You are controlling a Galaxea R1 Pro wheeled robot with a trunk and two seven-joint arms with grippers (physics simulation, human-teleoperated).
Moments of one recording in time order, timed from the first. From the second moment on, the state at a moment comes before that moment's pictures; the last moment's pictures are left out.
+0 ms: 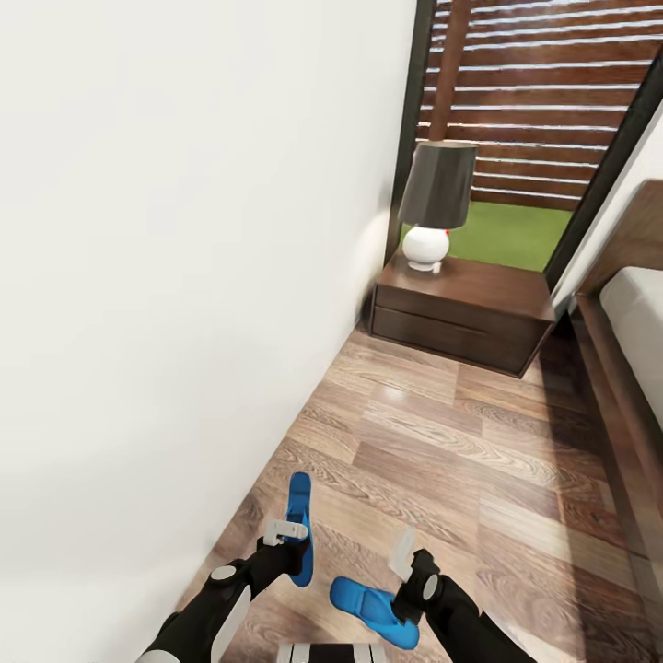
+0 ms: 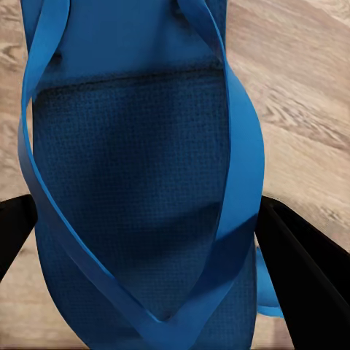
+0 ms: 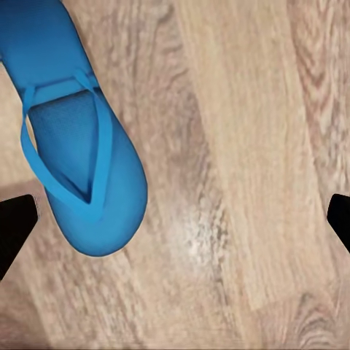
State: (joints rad) left arm -0.48 -0.11 -0.10 -0.55 0.07 0.04 -0.32; right arm -0.41 0.01 0.33 -0.71 0.62 0.37 0.27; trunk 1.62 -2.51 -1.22
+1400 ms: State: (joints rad) left arm -0.48 -0.11 -0.10 -0.55 0.07 0.04 -0.32; right arm -0.41 0.00 0.32 -0.76 0.56 0.37 0.43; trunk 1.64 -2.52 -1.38
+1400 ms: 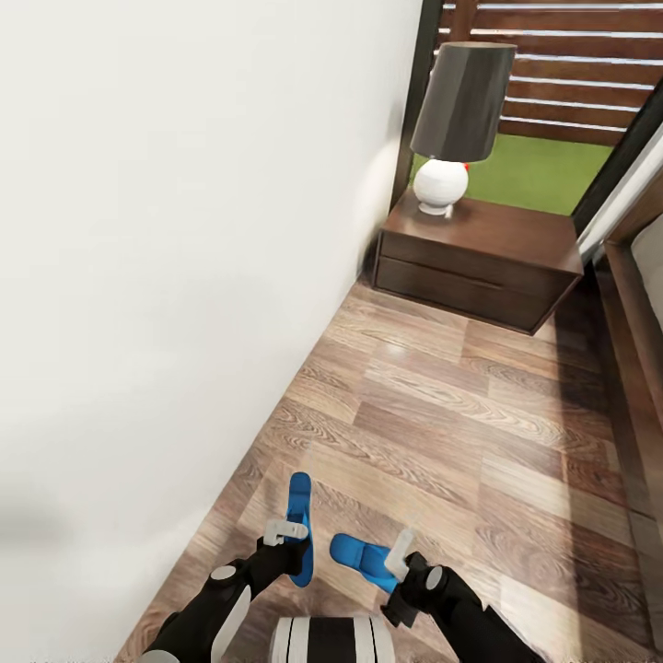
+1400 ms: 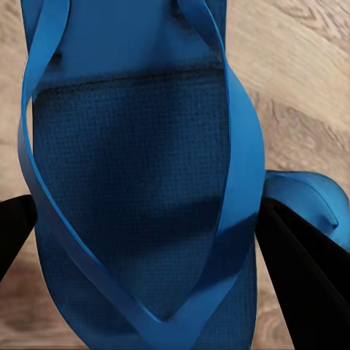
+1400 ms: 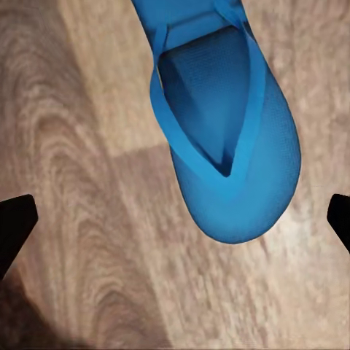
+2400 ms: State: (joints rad) left arm -0.48 -0.11 -0.10 -0.55 0.07 0.04 -0.32; right arm -0.41 -0.06 0.22 -0.86 0.53 0.37 0.58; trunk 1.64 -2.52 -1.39
